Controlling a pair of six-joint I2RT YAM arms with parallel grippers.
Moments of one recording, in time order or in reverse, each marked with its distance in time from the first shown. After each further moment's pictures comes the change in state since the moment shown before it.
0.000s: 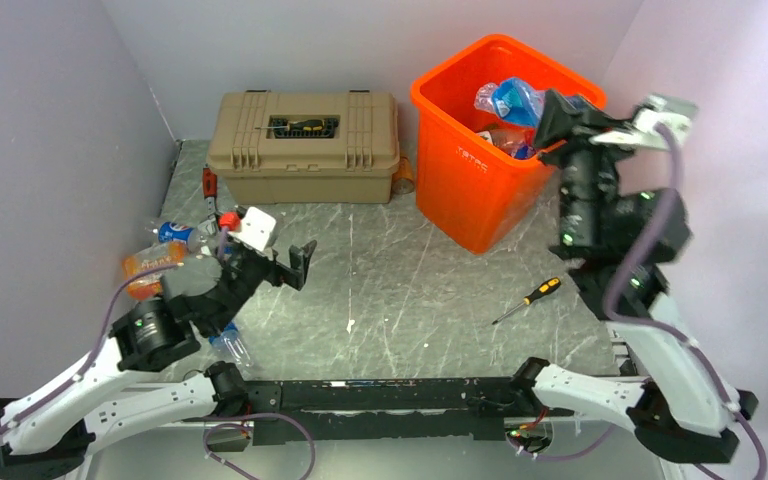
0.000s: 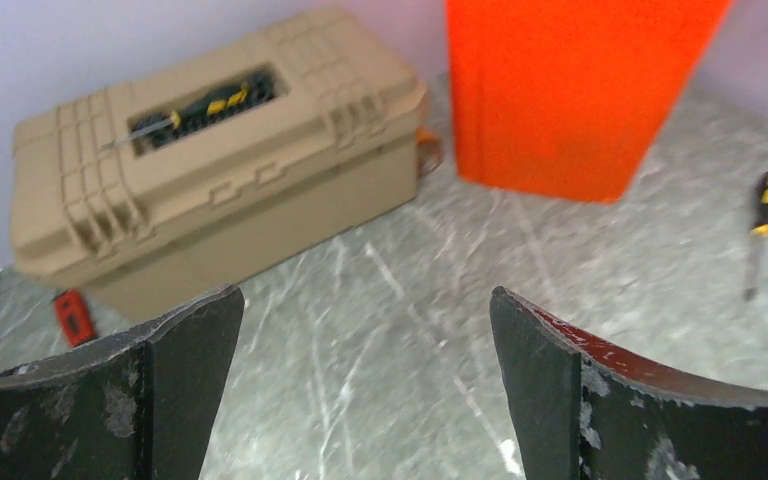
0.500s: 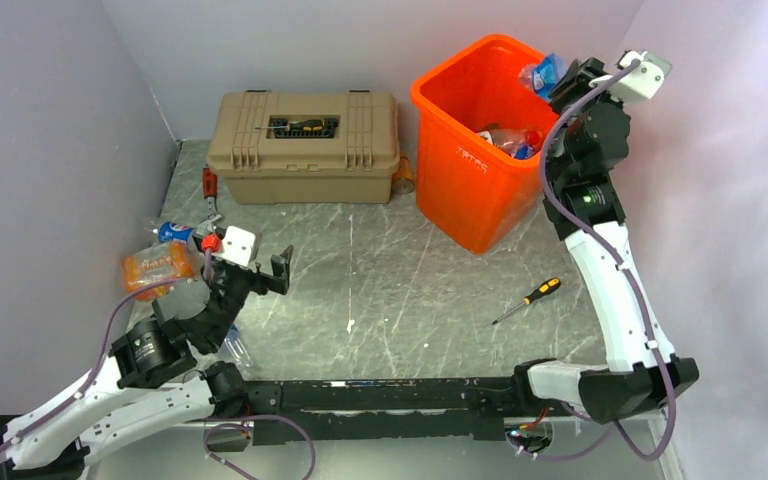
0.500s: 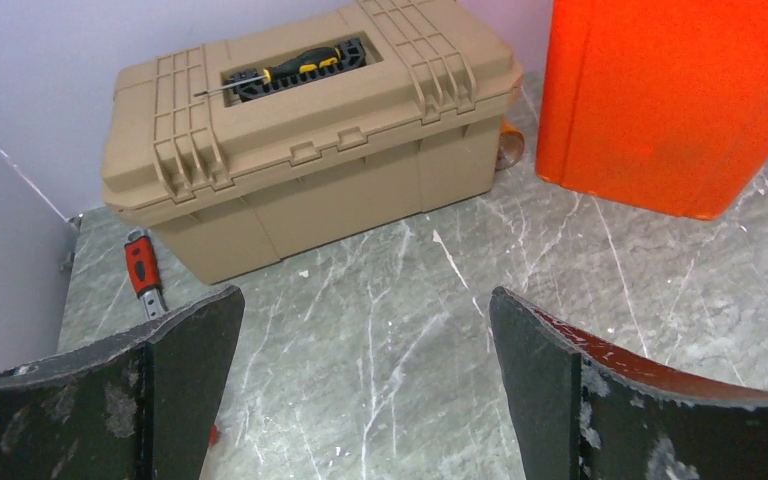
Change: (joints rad) left arm 0.009 -0.166 -0.230 0.080 -0.194 0.044; right arm -0.548 0.291 -0.010 0.083 -0.093 0.227
